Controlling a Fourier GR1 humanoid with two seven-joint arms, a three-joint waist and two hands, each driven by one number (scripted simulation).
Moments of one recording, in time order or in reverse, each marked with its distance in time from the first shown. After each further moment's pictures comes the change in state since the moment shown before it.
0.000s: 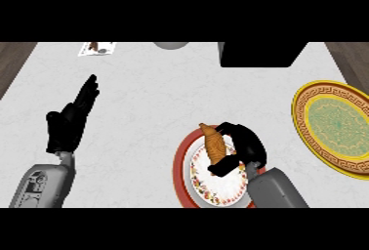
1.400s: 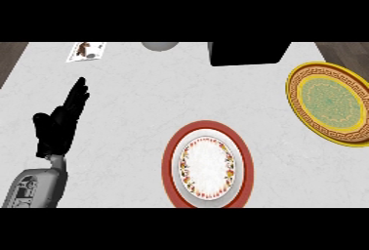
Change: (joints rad) left arm 0.030 0.000 0.057 -0.020 -0.004 -0.010 0.016; right arm 0.301 -0.832 -0.815 0.175 -0.322 -0.063 -1.053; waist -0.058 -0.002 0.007
